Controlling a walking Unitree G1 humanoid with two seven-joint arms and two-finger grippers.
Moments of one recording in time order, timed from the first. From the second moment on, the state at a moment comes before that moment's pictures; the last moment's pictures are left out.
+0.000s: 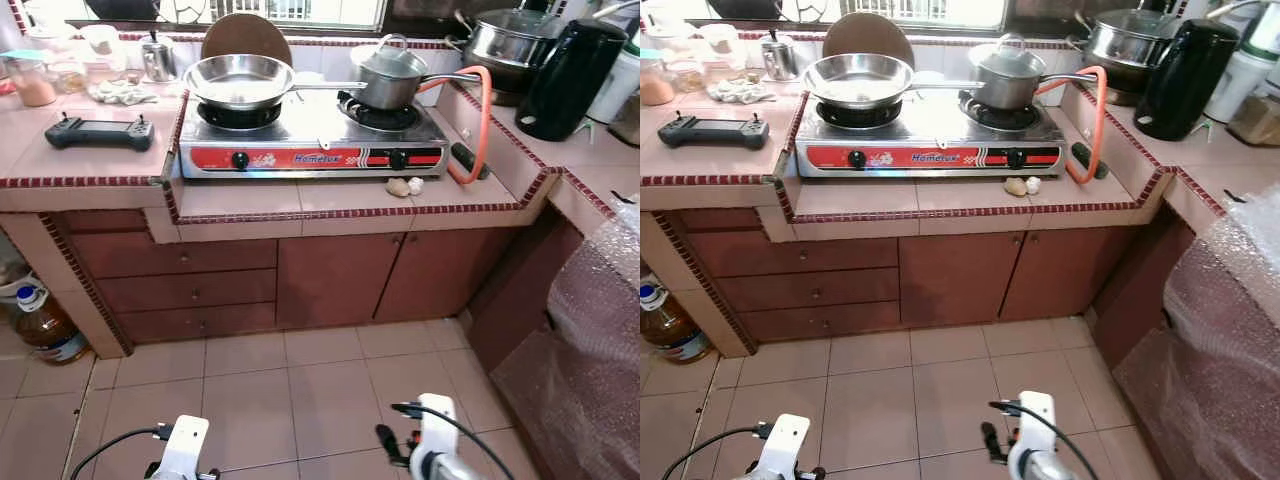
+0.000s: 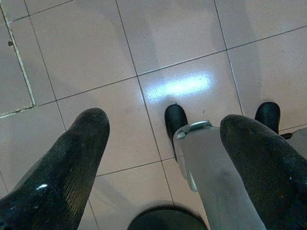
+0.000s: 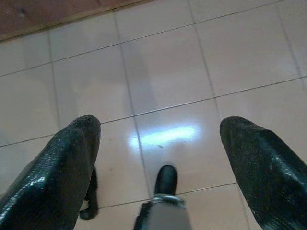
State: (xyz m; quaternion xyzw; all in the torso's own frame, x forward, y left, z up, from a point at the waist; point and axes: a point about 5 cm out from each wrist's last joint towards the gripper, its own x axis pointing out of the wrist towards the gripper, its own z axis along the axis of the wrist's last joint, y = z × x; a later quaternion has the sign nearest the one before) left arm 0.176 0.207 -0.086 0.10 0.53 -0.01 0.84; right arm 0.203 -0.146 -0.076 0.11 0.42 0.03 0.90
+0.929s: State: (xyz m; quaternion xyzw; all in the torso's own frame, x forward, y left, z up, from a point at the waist) left arm 0.208 0.188 -0.073 0.17 0.50 -0.08 0.85; right arm 0.184 -0.165 -0.085 0.16 0.43 -0.05 0.89
